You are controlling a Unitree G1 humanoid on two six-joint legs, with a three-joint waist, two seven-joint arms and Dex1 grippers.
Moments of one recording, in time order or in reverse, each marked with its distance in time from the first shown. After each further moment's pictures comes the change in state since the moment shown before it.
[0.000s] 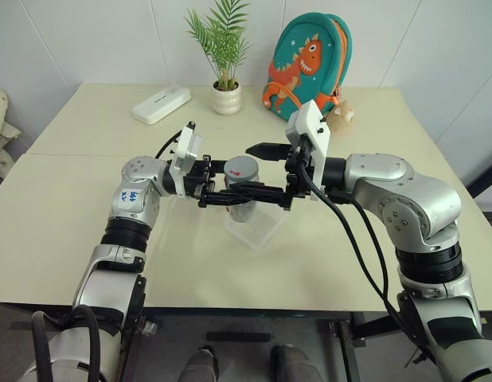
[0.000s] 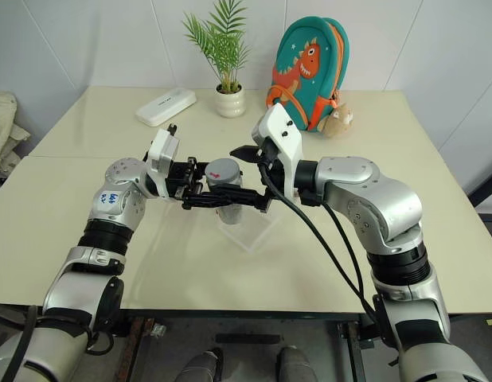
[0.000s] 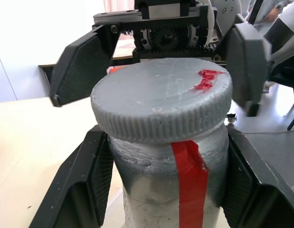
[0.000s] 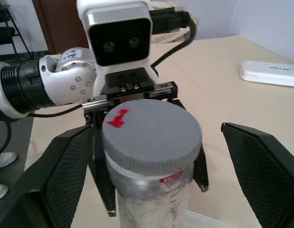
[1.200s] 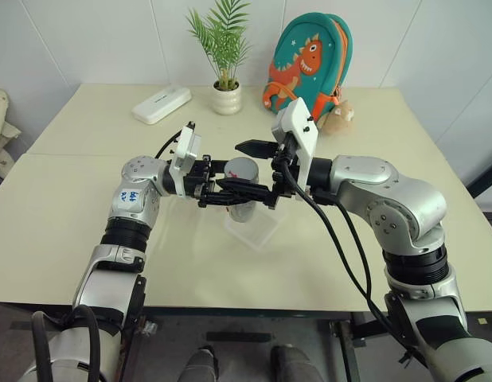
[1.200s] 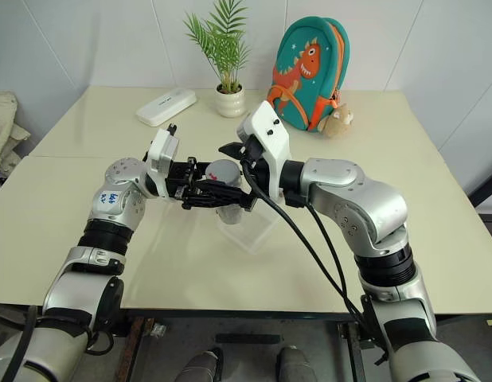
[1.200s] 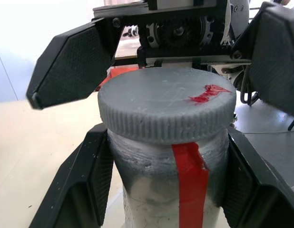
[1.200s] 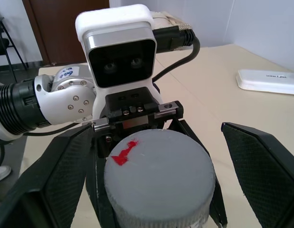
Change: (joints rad) left arm 0.000 0.000 0.001 0.000 0.000 0.001 0.000; right arm -0.013 0.077 0.031 -0.003 -0.005 -0.001 -0.116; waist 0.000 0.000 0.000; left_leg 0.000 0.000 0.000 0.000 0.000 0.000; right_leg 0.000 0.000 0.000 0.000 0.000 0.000
